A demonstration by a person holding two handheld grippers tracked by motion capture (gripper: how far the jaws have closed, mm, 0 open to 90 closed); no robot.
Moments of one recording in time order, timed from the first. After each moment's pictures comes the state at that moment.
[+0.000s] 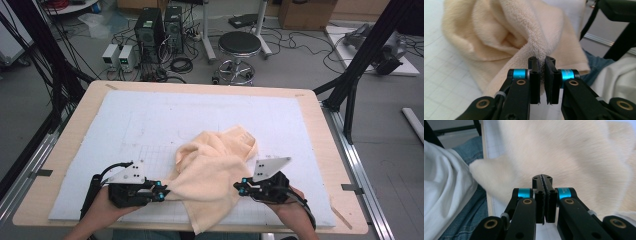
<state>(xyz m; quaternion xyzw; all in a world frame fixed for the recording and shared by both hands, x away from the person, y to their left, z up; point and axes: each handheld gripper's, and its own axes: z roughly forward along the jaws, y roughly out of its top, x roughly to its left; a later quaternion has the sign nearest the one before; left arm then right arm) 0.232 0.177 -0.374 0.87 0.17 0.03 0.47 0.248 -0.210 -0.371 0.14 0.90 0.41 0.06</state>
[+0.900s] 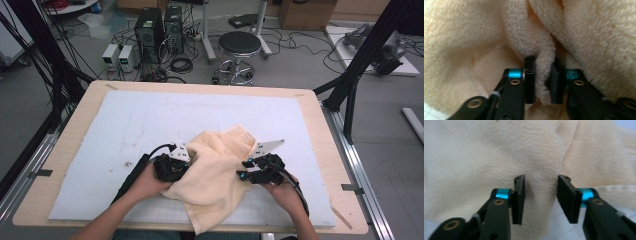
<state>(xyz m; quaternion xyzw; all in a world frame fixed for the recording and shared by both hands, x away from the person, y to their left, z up) 0.315 0.099 -0.418 0.91 0.19 0.06 0.36 0.313 -0.219 -0.414 0.24 0.89 0.38 0.06</state>
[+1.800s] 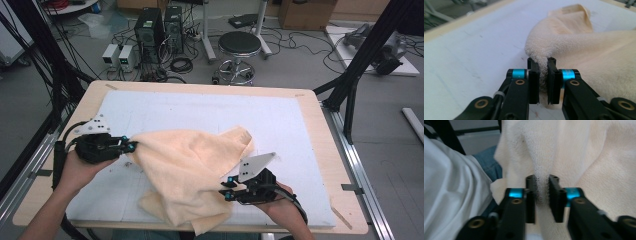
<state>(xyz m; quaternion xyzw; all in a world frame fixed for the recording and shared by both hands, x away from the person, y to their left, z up) 0.304 0.253 -0.337 0.82 0.31 0.14 0.46 0.247 -0.172 -0.352 0.09 0.90 0.41 0.03</state>
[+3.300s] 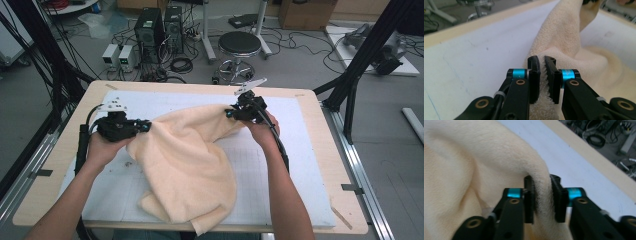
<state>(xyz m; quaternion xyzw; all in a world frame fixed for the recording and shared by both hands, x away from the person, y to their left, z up) 0.370 0.229 -0.352 0.81 0.35 0.14 0.45 0.451 -0.172 -0.340 0.28 0.87 0.38 0.16</state>
